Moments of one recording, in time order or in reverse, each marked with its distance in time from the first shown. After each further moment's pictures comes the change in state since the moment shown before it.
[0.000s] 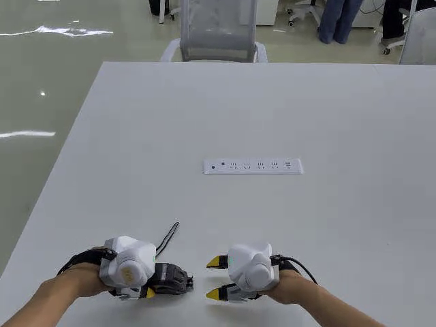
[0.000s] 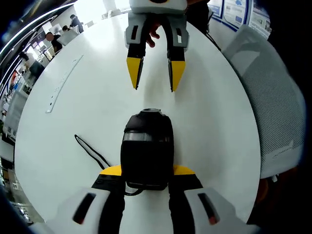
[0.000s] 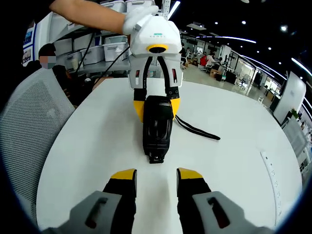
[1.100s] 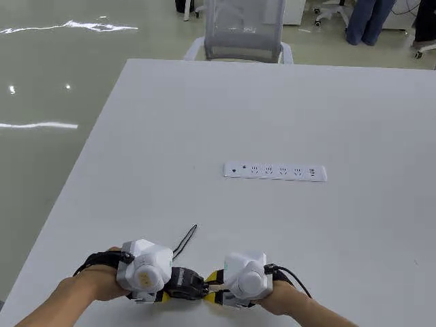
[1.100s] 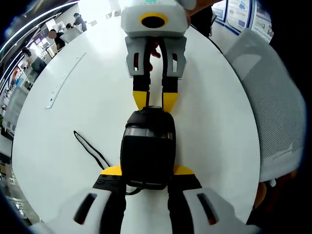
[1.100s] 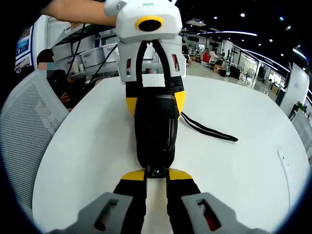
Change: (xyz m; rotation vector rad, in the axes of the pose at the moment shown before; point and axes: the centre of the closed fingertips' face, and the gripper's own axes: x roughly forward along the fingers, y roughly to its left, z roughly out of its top) left arm 0.002 0.000 -0.002 -0.044 -0.022 -0.003; right arm 0.047 0.003 -0.002 0.046 0.003 0.066
